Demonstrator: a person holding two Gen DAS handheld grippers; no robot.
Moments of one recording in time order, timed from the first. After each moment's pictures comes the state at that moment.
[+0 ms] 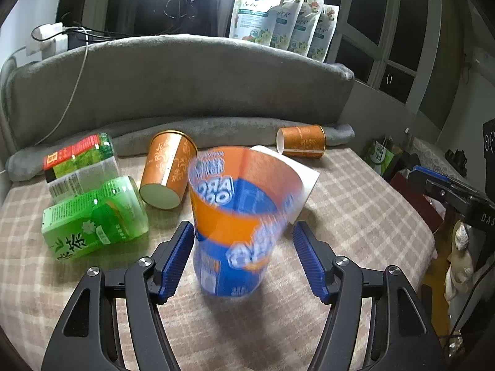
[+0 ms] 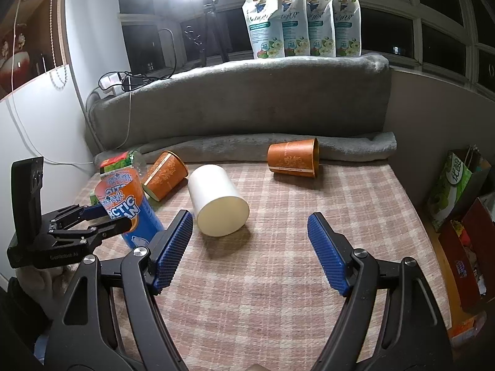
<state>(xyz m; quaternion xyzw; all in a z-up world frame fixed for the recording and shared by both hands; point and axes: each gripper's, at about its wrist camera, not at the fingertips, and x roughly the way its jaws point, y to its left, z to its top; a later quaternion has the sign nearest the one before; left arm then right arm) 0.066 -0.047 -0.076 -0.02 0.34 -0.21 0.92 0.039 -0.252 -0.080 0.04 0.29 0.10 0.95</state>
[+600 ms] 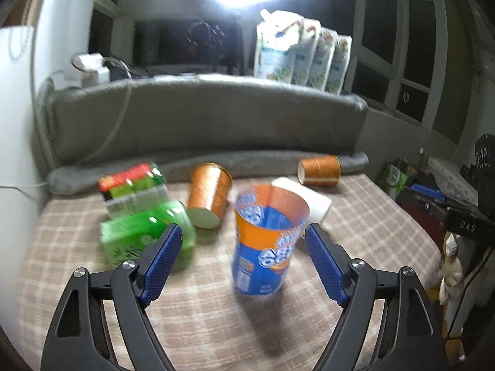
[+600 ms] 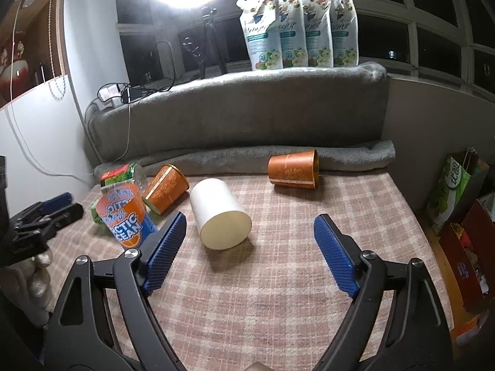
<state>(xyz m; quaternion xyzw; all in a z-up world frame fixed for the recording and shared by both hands) 0.032 -0.019 -0.032 -0.02 0.28 -0.14 0.95 0.041 -0.252 -0.070 0.05 0.27 0.08 0.96</state>
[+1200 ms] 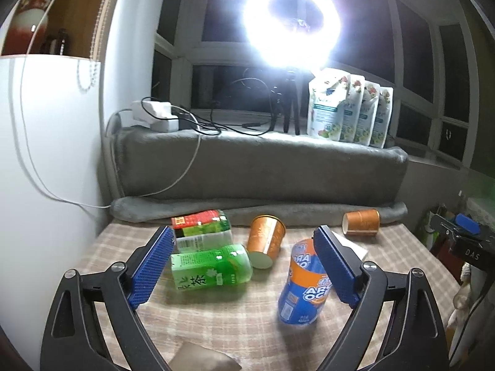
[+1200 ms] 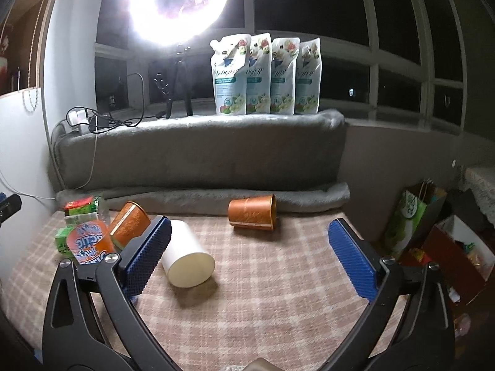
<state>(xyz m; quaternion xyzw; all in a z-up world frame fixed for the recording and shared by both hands) 0.004 0.007 0.004 -0.04 0.19 -0.01 0.98 0.030 -0.241 -0.046 0.01 0.18 -0.03 0.98</state>
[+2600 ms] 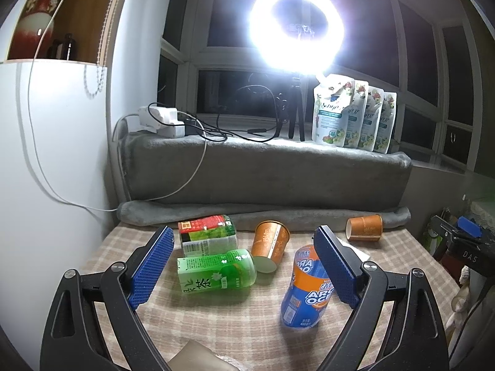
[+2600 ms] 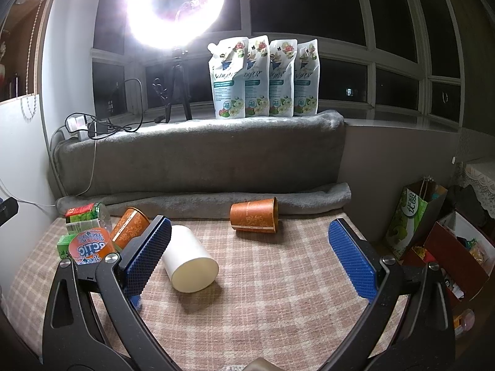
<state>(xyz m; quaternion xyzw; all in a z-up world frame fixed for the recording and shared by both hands) -0.001 0.006 0.011 -0.04 0.18 0.00 0.98 0.031 -0.243 -0.045 0.02 0.18 -0.03 0.98</state>
